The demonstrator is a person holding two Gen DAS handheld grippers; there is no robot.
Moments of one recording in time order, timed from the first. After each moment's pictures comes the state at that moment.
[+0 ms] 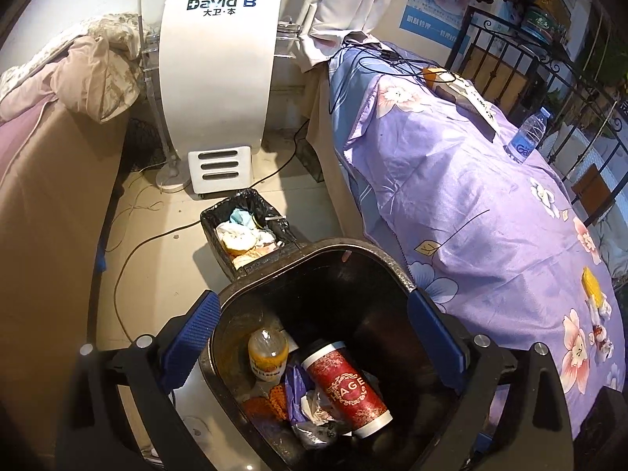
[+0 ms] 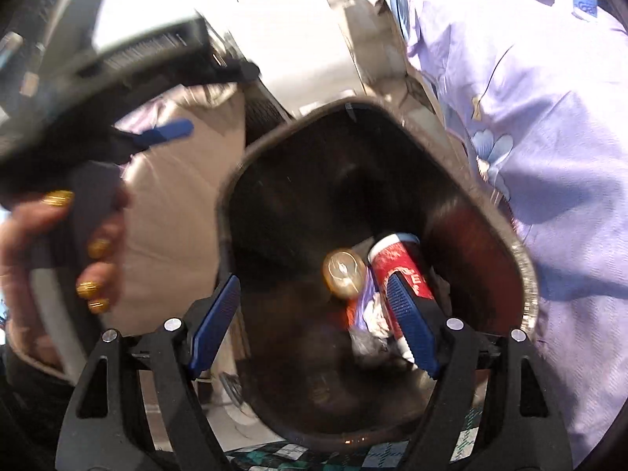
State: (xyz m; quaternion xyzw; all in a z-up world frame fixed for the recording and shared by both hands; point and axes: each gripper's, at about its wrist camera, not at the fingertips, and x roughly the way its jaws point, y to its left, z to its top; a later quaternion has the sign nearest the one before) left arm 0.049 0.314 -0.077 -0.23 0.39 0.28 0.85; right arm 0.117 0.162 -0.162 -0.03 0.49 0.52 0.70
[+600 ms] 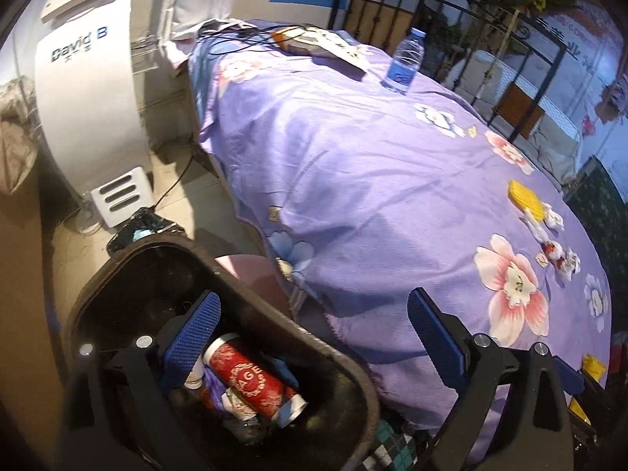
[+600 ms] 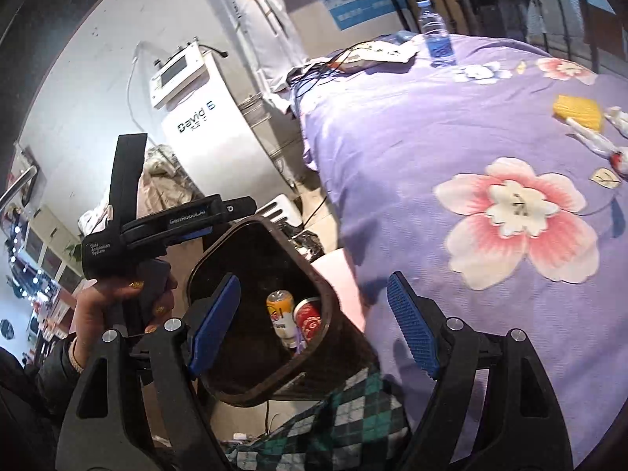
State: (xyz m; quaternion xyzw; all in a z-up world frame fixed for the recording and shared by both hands) left arm 0.128 0.184 -0.075 -0.15 0.43 0.10 0.88; right arm 0.144 -0.016 -0.096 0.10 0.41 0.38 0.82
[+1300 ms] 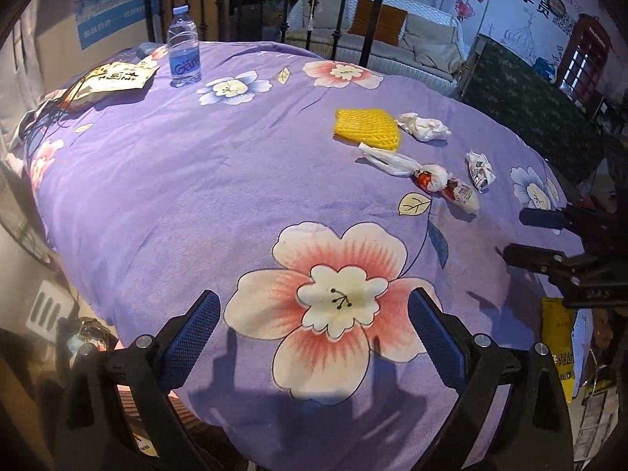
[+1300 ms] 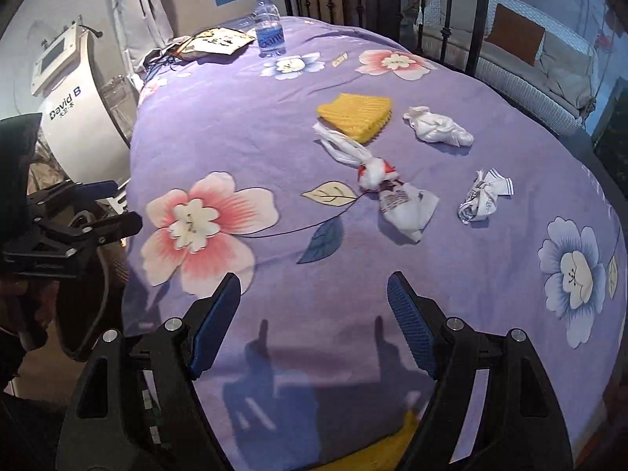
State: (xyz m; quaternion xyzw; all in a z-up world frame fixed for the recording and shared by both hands) left arm 0.227 0.012 -0.069 0.01 0.47 -0.12 0.87; right arm 0.280 -0.188 -0.094 -0.04 0.49 0.20 0.85
